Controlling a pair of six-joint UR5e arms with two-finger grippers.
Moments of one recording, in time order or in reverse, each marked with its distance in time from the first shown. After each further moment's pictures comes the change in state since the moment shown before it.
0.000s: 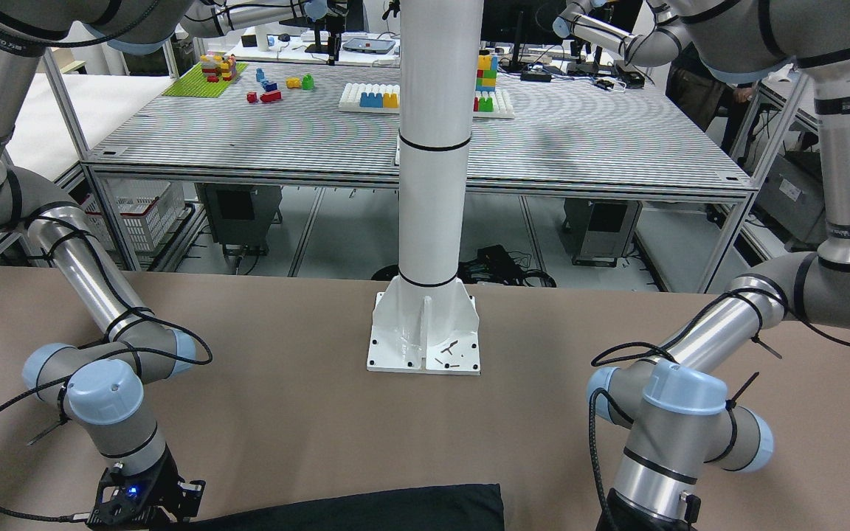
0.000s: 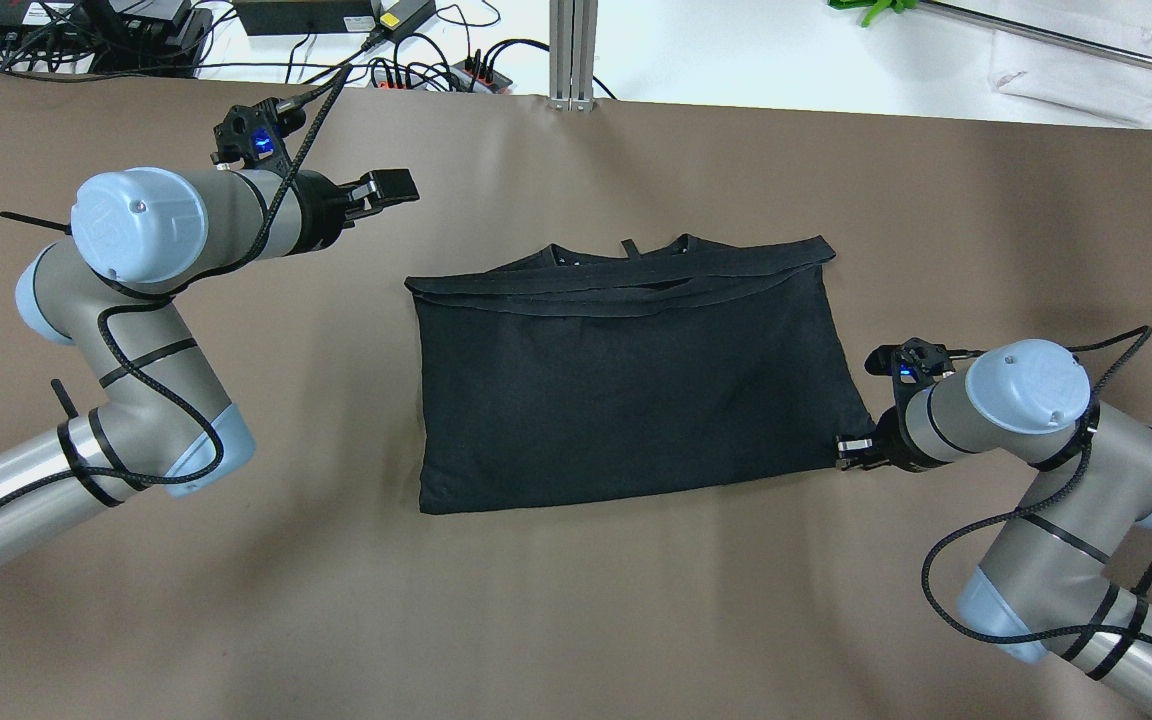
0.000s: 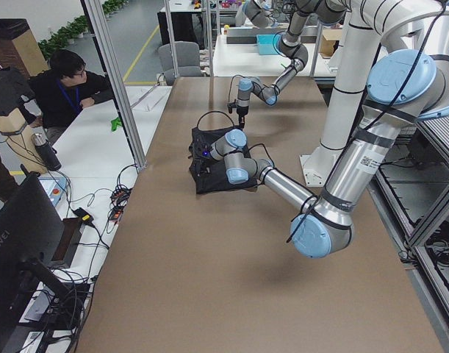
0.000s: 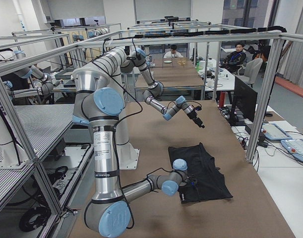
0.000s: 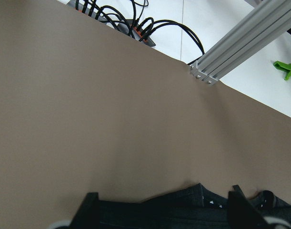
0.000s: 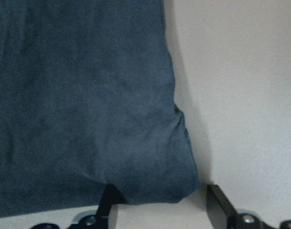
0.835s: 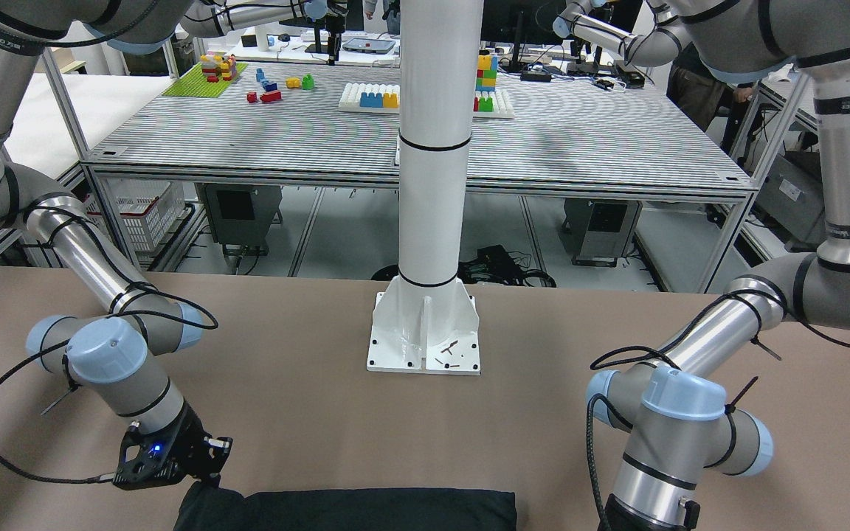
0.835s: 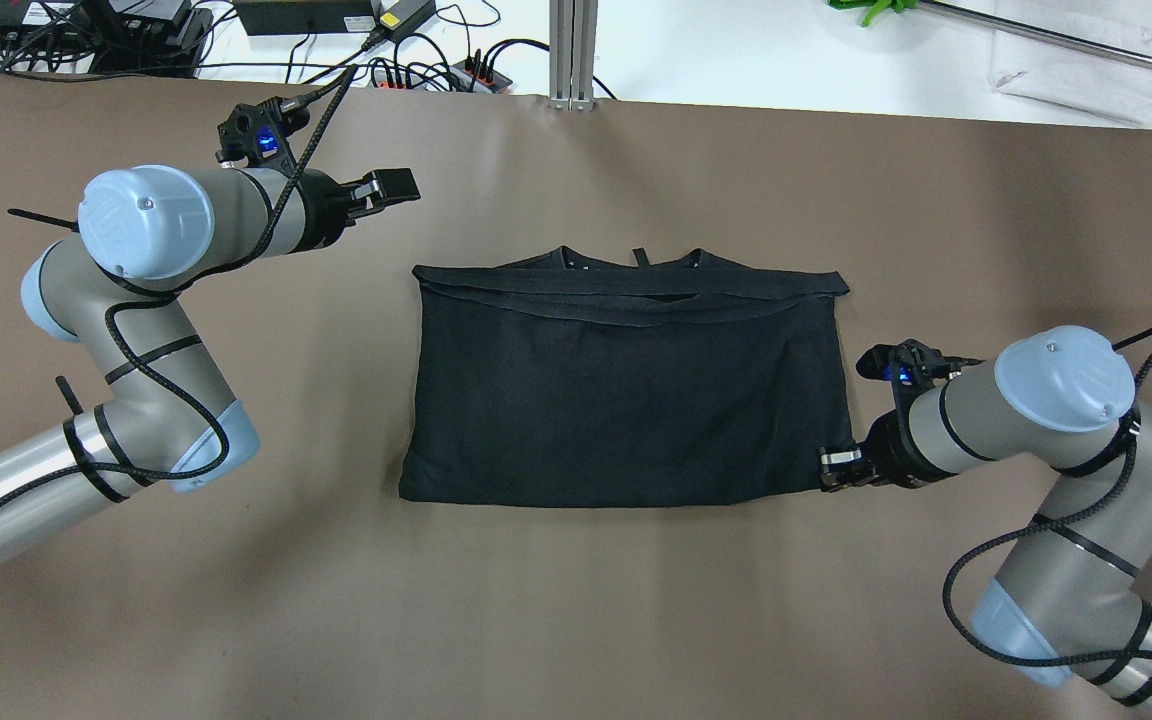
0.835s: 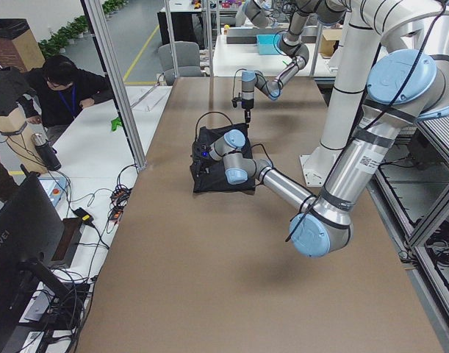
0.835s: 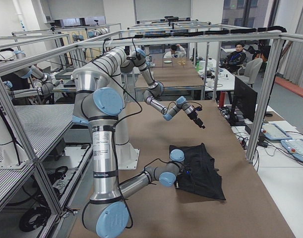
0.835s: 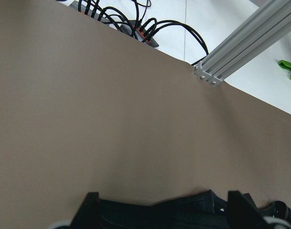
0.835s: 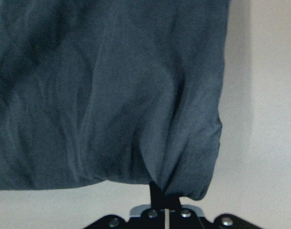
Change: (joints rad) left arm -0.001 -0.009 0.016 0.001 0.000 0.009; right arm 0.001 -0.025 0.158 -0.014 0.148 0.082
